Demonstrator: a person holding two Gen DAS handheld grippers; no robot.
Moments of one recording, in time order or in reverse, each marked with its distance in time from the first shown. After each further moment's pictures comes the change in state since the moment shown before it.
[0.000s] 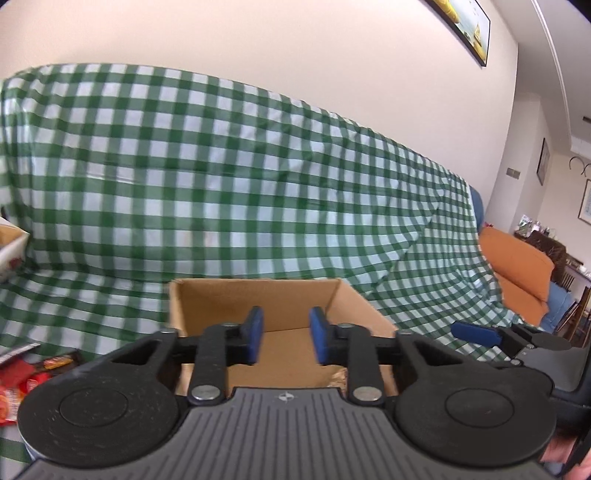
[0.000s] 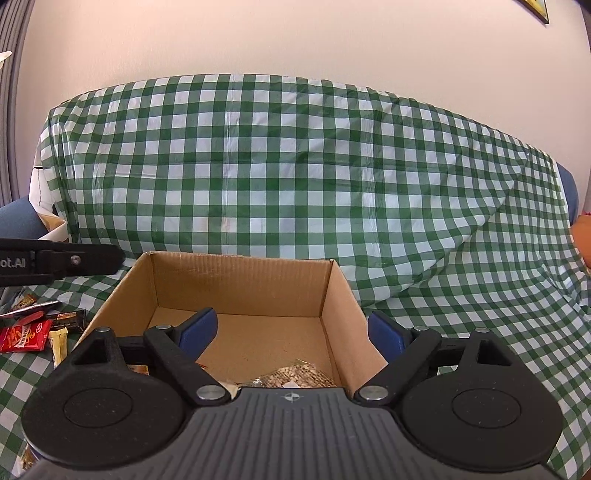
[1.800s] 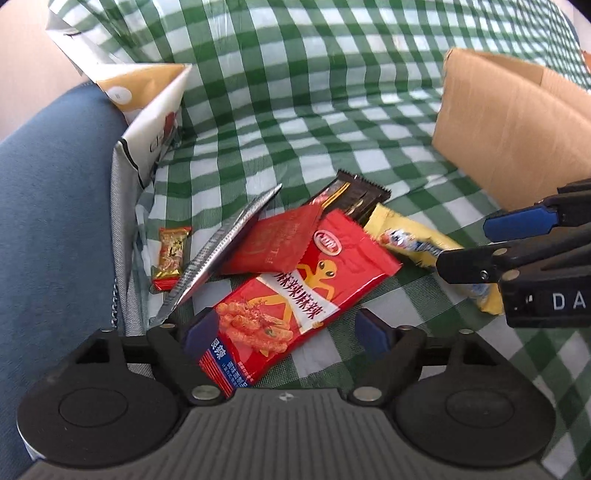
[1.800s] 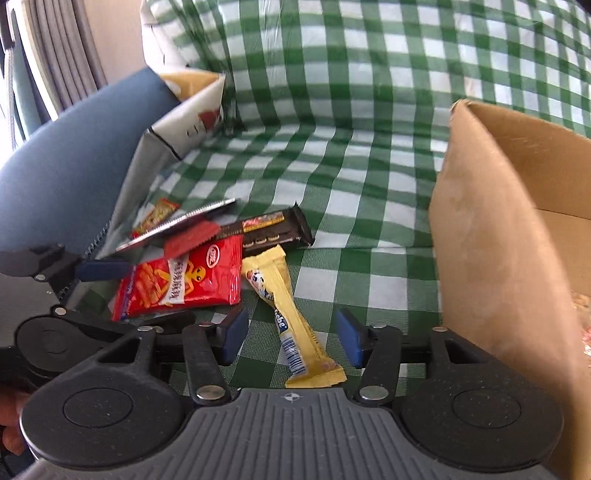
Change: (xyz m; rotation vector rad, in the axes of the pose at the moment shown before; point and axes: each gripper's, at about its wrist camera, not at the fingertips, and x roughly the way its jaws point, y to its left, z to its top) left arm 0.041 0.254 -0.091 0.270 0.477 0.350; right arm 0.139 0.261 -0.046 -0.011 0.431 0.361
